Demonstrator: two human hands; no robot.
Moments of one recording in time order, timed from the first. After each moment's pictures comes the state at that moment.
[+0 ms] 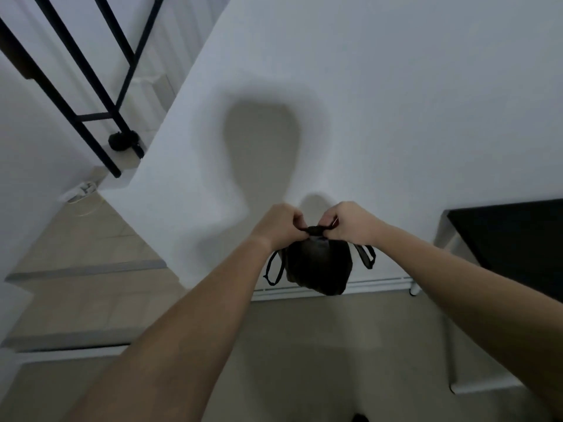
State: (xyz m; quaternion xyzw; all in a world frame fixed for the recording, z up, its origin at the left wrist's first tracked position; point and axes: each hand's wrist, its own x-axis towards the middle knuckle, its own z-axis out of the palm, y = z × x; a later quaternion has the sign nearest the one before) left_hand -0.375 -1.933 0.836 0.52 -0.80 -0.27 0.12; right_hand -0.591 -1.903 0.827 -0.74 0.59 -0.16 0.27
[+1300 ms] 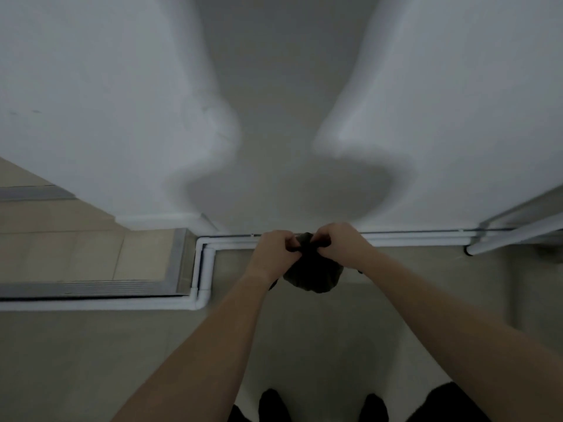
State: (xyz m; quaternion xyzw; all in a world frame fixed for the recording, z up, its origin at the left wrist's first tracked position) left_hand -0.353 -2.065 0.269 0.63 -0.67 -0.38 0.09; right_hand -0.548 -2.064 0.283 -0.68 0.63 -0.04 0.37
